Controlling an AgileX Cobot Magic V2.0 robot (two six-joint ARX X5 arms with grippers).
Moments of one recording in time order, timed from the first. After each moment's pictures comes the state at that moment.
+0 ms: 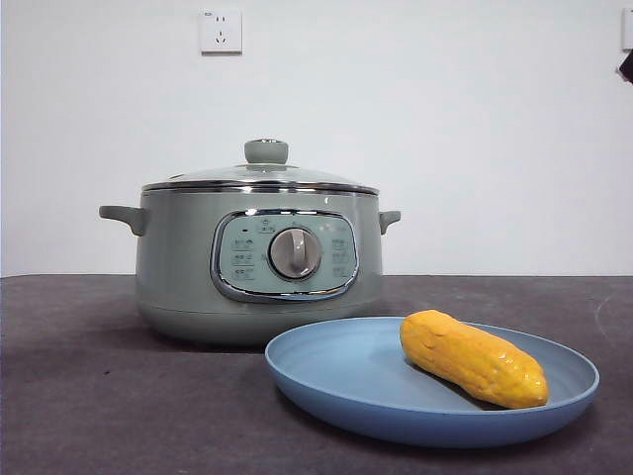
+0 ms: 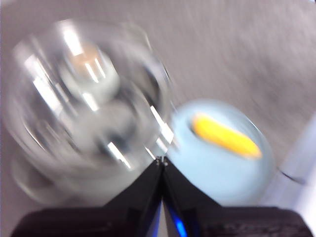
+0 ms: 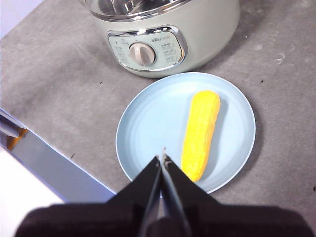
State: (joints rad) left arm -0.37 1.09 1.33 -0.84 0.35 0.24; right arm 0.63 0.48 0.61 -0.70 -0.12 0.23
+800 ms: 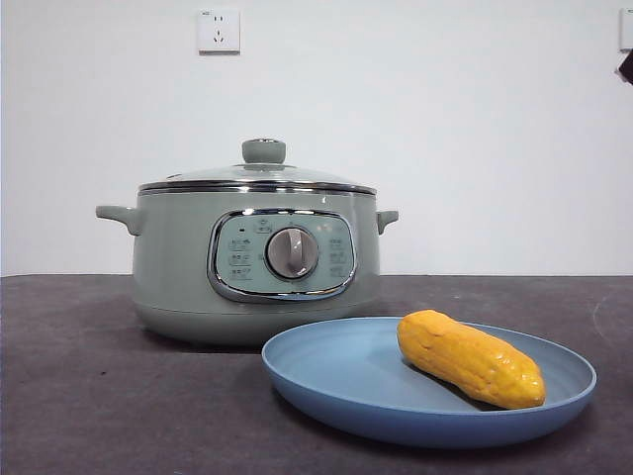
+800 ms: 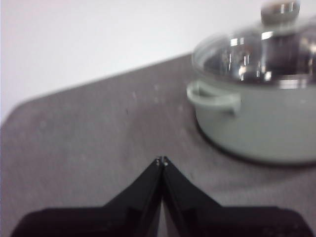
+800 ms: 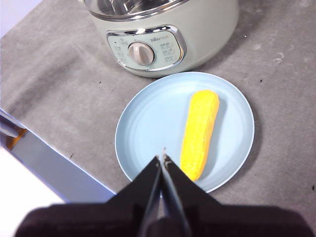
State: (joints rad) left arm 0.08 0.26 0.17 -0.11 0.23 0.25; right arm 0.63 0.48 0.61 -0.70 -0.12 0.23
